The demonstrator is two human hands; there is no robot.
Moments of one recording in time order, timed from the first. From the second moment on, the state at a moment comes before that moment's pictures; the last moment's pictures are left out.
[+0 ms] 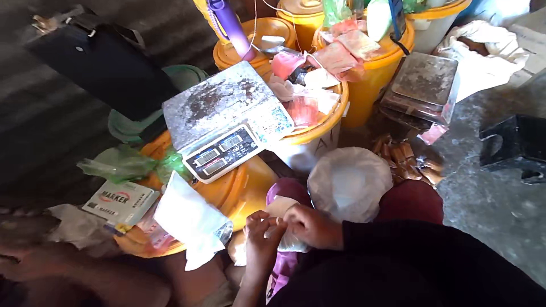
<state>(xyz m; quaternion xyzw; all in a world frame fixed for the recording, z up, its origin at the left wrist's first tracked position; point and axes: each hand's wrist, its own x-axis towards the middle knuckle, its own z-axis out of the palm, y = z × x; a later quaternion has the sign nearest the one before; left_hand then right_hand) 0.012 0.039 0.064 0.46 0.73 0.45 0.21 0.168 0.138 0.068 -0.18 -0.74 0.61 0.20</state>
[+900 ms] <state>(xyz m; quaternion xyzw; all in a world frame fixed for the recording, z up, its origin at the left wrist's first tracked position) -0.060 0.055 0.051 0.62 0.62 0.37 0.32 0.125 0.176 0.030 -0.01 -0.78 0.55 0.28</state>
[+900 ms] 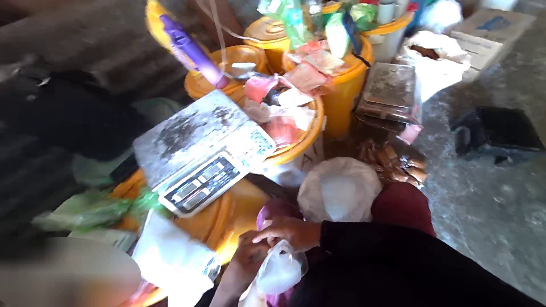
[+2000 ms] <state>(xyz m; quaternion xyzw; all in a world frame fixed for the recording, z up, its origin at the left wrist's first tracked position) -0.041 0.047 0.055 0.58 0.63 0.42 0.31 0.133 0.182 0.025 0.15 -0.90 0.17 0.38</state>
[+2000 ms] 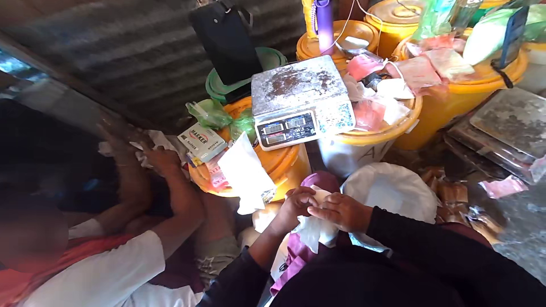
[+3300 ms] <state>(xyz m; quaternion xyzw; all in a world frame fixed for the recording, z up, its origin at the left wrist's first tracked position) 0.029 0.024 0.036 0.70 0.70 0.16 0.01 0.137 0.158 0.014 -0.40 -0.42 0.80 0.14</state>
